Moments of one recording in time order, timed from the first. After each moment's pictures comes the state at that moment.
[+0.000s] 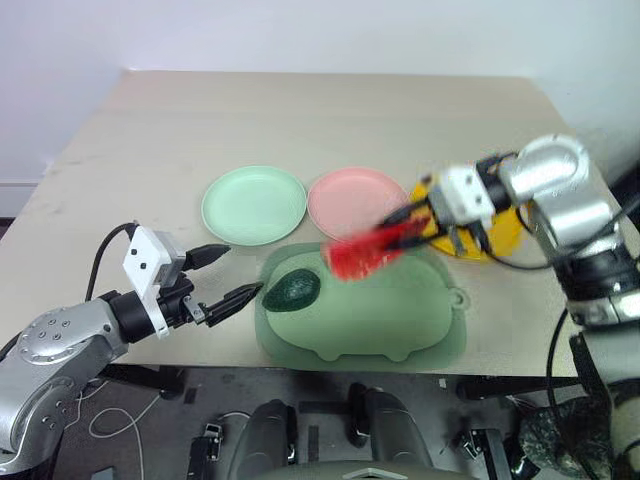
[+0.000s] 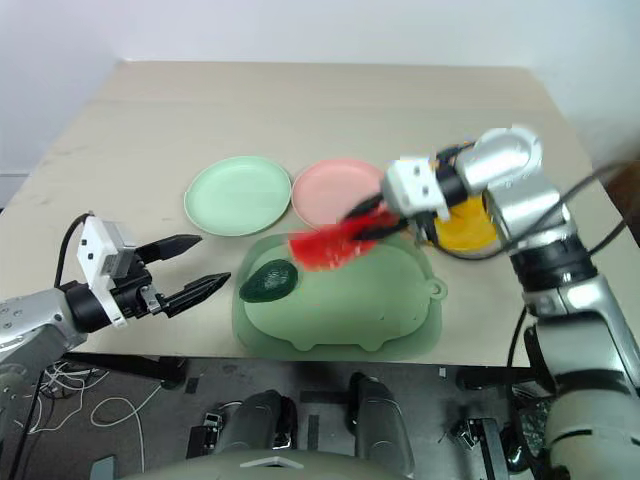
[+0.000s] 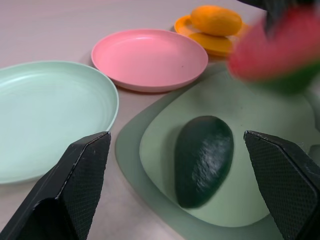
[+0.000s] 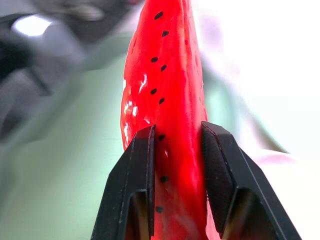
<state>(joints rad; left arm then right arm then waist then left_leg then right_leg) 0.10 0.77 0.35 -0.68 -0.79 0.68 -0.65 -0.98 -0.75 0.26 0.27 0.26 -0.05 1.52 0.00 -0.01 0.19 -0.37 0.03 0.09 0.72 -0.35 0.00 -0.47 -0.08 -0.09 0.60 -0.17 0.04</state>
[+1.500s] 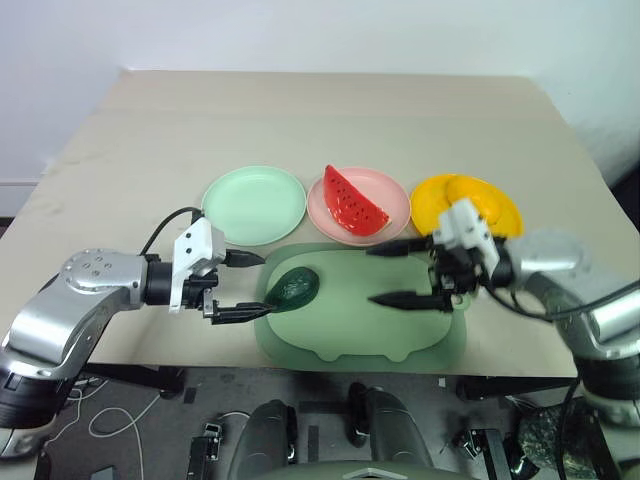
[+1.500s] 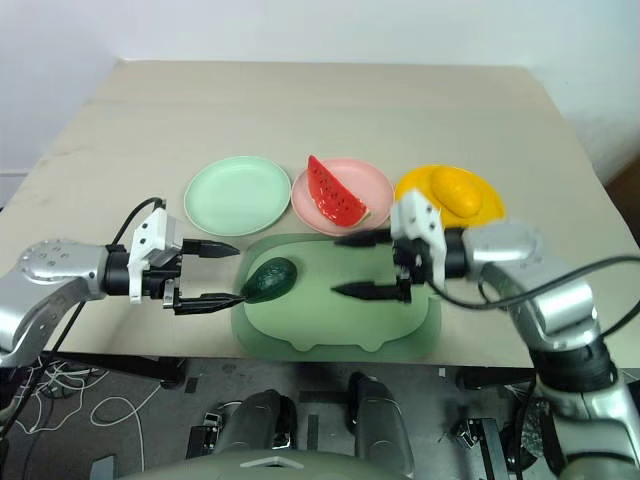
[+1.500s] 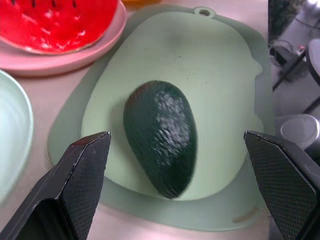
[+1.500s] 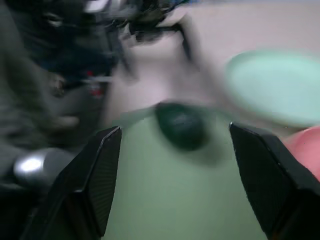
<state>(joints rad) -0.29 0.92 -0.02 -0.32 -0.58 0.55 -1.13 -0.33 -0.75 0.04 -0.42 0.60 0.63 1.14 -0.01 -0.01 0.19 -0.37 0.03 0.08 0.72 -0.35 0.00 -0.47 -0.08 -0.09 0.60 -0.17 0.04</state>
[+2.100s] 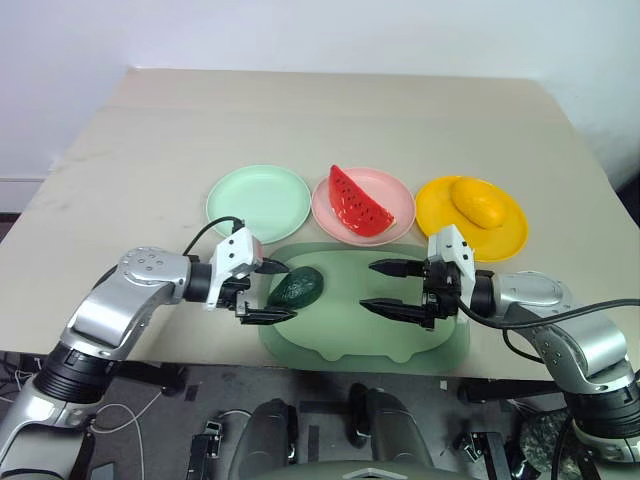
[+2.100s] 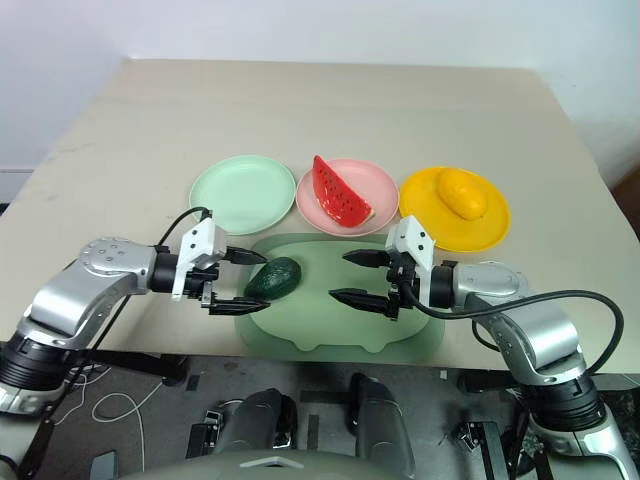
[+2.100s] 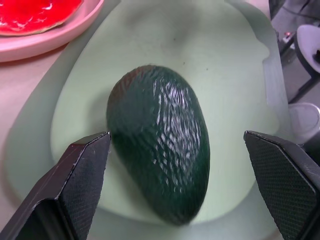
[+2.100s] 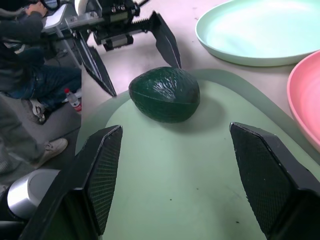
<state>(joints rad) -0.39 0.77 -0.19 -0.23 -0.42 0.54 -1.12 -0.23 -0.68 0.03 -0.43 0.61 0.67 0.94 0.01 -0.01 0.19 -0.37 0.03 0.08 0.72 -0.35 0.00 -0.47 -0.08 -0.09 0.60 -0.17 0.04</state>
